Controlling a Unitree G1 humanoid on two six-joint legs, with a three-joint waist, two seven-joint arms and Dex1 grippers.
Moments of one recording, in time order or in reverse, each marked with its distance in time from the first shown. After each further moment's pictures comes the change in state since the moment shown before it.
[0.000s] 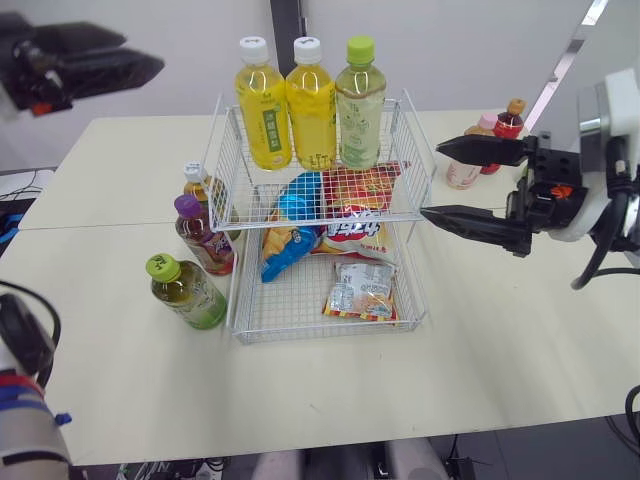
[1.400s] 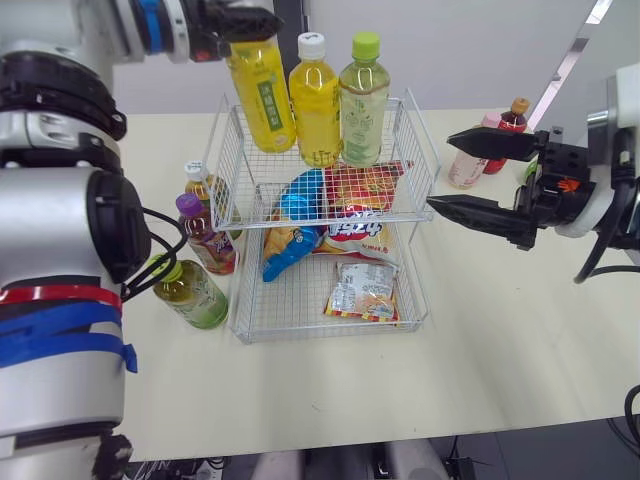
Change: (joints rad) left arm -0.722 -0.464 -0.383 1.121 0.318 -0.627 0.065; right arm 0.025 -0.005 -0.064 -0.026 0.003 0.061 -0.093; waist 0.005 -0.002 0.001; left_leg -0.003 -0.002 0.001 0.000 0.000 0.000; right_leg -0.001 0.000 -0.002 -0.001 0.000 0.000
